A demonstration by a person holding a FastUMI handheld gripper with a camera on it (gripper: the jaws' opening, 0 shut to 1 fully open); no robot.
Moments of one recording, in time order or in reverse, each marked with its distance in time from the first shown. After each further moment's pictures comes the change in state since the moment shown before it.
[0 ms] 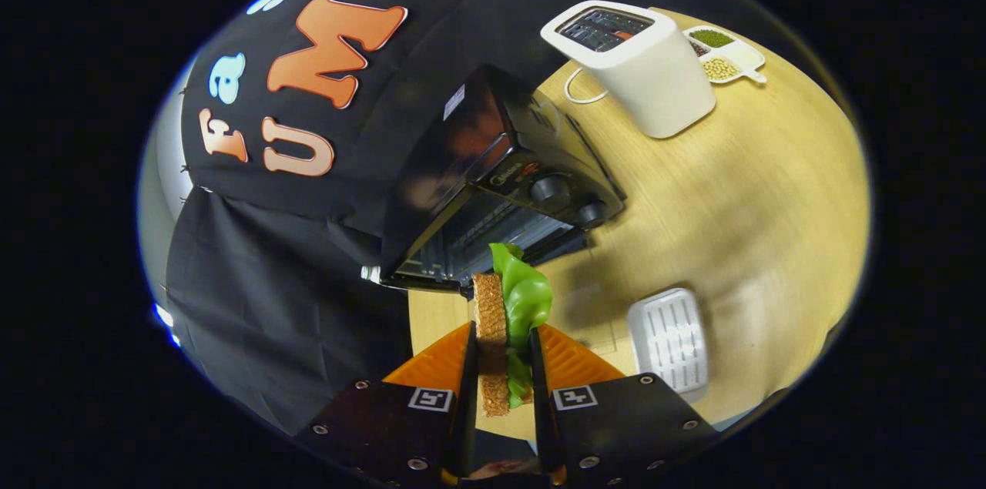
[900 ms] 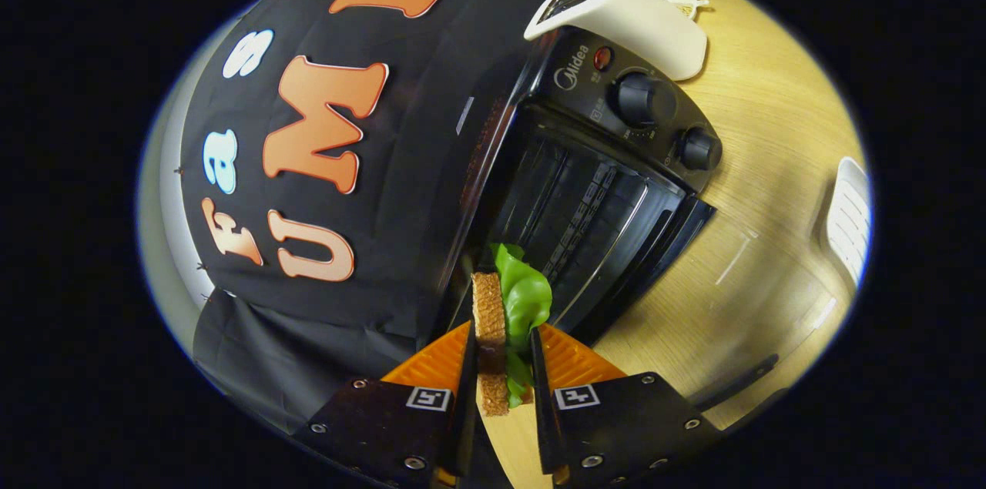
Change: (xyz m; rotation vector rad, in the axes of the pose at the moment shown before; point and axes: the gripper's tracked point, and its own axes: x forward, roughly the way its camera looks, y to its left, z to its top) arm 0.128 0.064 0.012 0.306 -0.441 0.123
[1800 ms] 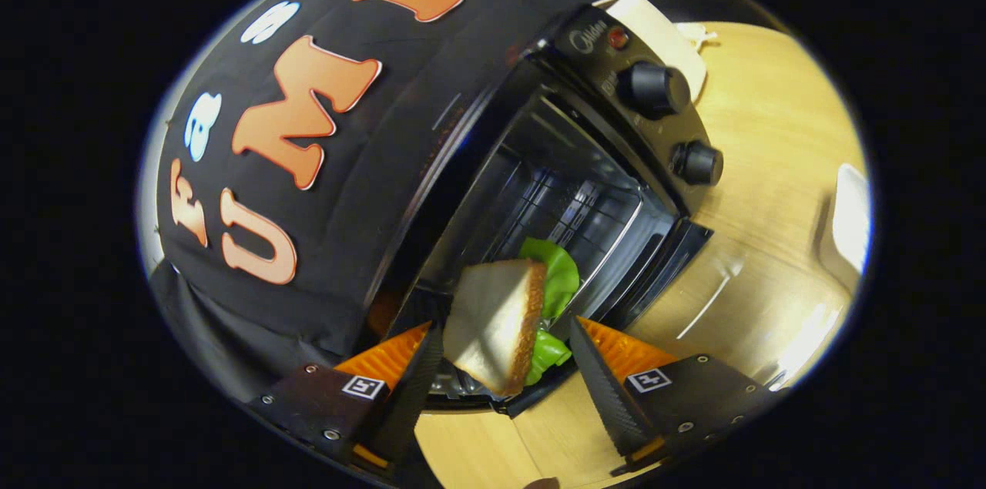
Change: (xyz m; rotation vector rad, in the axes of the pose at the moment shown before) arm 0.027 -0.028 0.005 -0.237 -0.146 -0.199
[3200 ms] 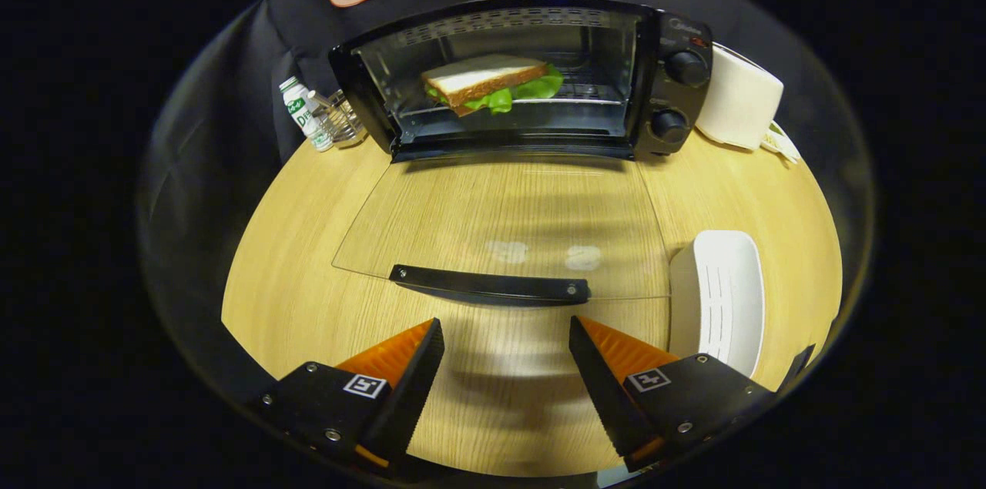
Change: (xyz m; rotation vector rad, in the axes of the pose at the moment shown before) arm -0.123 -0.140 -0.095 -0.904 0.519 -0.139
